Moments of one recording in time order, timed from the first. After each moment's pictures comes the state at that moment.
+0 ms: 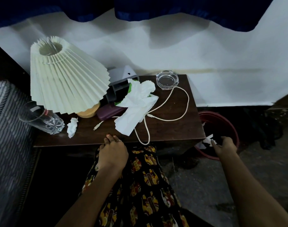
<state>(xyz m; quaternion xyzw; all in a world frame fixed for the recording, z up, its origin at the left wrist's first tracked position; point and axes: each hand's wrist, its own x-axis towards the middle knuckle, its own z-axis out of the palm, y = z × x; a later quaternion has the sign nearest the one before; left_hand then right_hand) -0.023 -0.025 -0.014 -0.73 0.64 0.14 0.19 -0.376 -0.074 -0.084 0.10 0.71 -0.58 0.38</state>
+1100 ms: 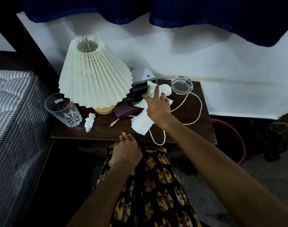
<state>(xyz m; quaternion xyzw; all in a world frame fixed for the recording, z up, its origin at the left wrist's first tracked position) -0.007 -0.025 -0.013 -0.71 0.66 0.20 0.16 -0.104 -0.155 0.022 -0.78 0.62 0.05 0.05</state>
